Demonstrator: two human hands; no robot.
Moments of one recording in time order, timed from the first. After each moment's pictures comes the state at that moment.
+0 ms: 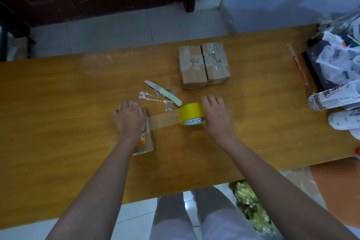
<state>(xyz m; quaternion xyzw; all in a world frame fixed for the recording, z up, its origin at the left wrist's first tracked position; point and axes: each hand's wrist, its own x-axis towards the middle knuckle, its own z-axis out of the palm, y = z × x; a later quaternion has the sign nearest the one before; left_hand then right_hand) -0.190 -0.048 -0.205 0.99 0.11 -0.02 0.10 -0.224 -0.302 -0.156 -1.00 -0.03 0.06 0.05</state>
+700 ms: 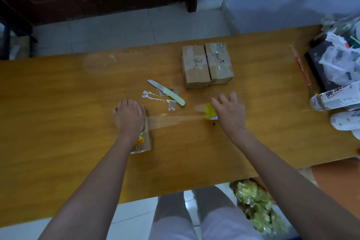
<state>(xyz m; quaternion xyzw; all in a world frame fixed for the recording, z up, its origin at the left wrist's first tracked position) -0.190 -0.032 -0.203 0.99 0.09 -0.01 0.09 -0.221 -0.332 -0.150 -0.99 -0.07 -0.05 -0.08</state>
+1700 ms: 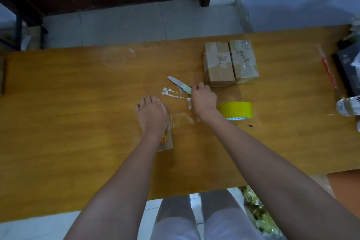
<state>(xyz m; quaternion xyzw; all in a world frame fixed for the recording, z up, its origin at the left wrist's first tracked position) -0.192 -0.034 -0.206 0.99 0.10 -0.03 0.07 -0.147 -0.192 -0.186 -0.99 0.01 0.15 0.01</state>
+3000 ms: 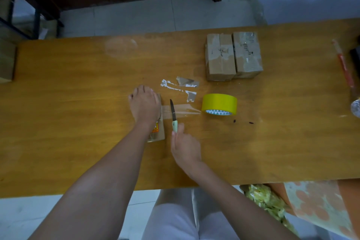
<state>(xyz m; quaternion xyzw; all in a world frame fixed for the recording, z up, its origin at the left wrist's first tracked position) -0.188 -0.030 -0.208 0.99 0.12 -0.03 0.05 -0.301 -0.157 -0.191 -0.95 0.01 0.21 0.23</state>
